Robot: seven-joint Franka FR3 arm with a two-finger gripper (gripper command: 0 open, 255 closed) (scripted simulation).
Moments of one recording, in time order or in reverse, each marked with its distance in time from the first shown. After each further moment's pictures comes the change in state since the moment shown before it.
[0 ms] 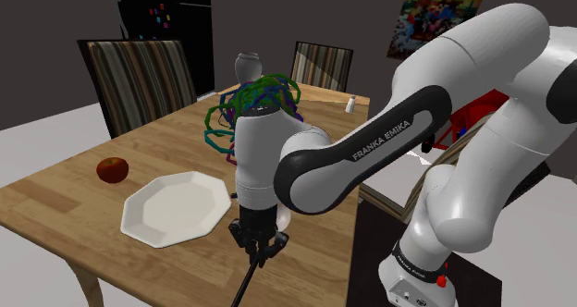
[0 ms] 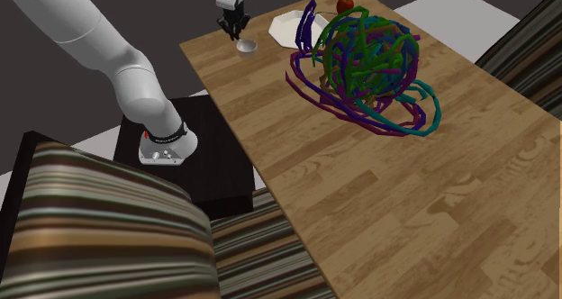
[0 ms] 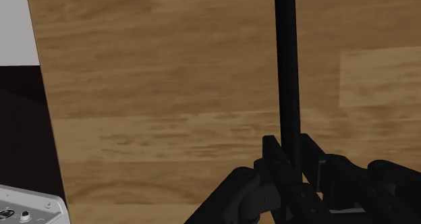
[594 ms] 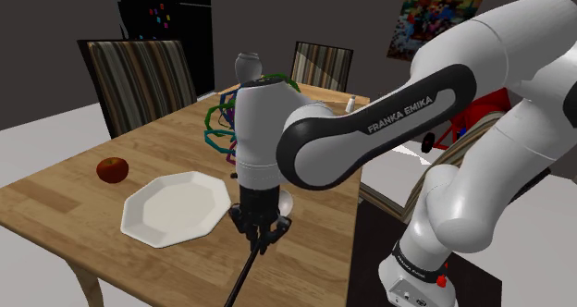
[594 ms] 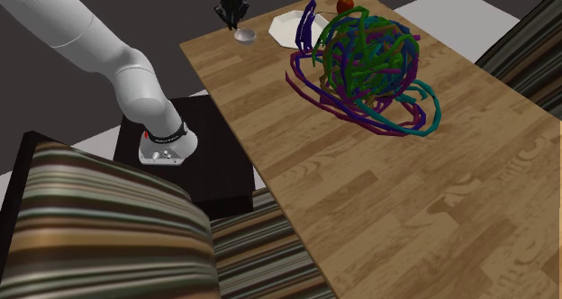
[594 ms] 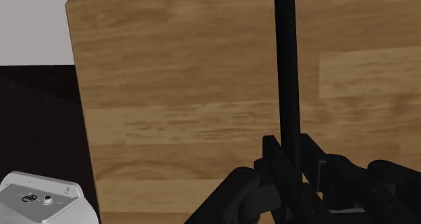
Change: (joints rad) arm 0.001 -0.075 -0.021 0.062 0.014 -0.133 -0.004
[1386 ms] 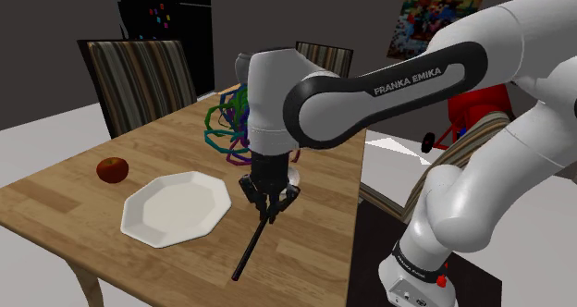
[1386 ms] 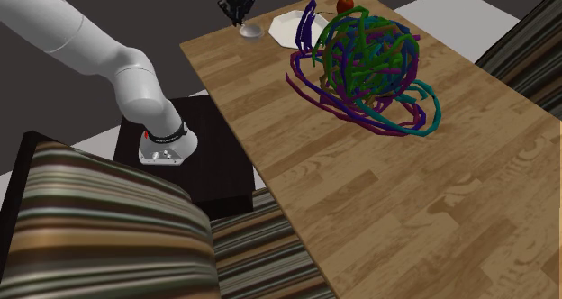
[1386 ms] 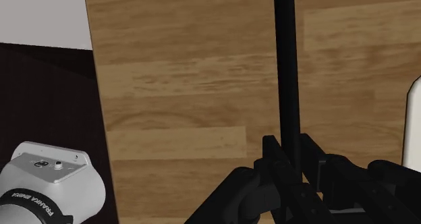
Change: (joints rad) arm -0.031 -0.093 -0.086 0.024 -0.005 -0.133 -0.094
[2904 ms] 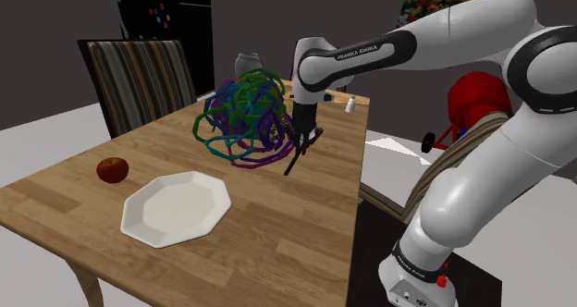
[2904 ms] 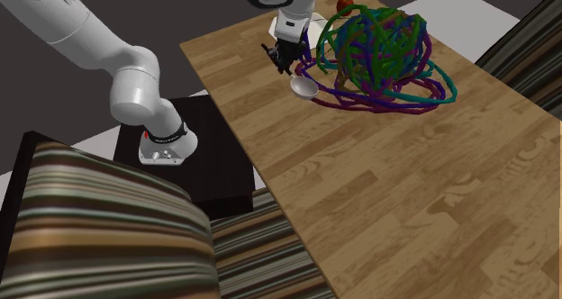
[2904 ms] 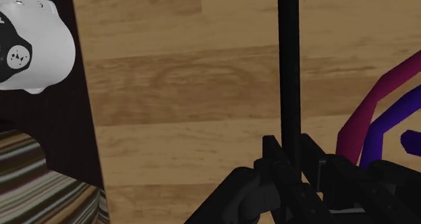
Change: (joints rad) arm -0.267 0.058 -0.391 0.035 -0.200 -0.058 -0.540
